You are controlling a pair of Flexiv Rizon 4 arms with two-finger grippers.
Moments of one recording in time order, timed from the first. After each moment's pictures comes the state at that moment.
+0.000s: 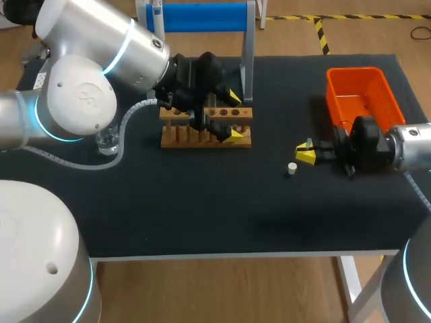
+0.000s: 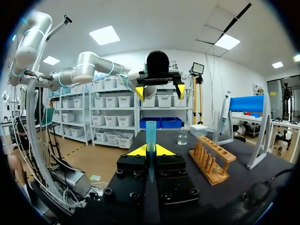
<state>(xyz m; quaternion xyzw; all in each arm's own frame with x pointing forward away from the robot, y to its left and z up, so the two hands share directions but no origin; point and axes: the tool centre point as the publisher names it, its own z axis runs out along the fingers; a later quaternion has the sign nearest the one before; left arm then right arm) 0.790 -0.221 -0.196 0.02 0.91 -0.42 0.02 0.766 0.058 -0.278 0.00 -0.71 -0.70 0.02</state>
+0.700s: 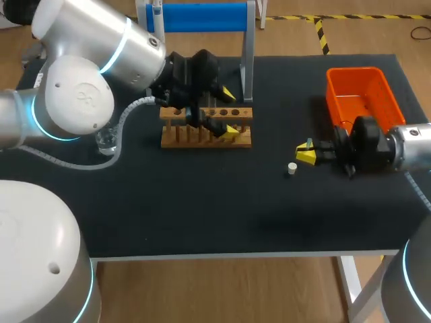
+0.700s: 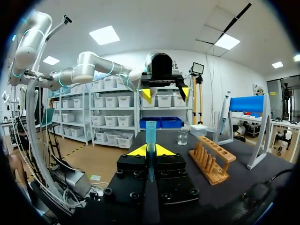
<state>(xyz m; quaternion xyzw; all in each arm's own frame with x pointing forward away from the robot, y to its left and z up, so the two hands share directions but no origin) 0.816 -0.200 -0.202 -0.03 0.91 -0.41 0.04 0.766 0.057 -0.278 0.00 -0.71 -0.70 0.02</state>
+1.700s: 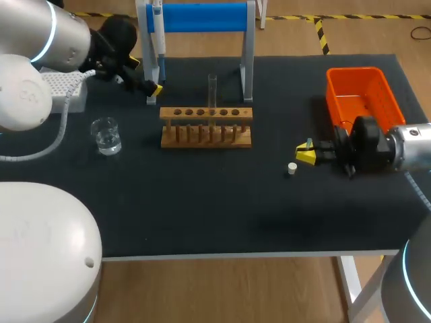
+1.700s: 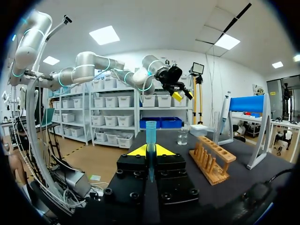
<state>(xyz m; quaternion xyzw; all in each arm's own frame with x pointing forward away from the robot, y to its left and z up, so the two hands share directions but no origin) 0.910 -0.032 -0.186 -0.27 0.88 -0.34 0.16 0.765 0.057 -0.278 0.00 -0.71 -0.70 0.02</state>
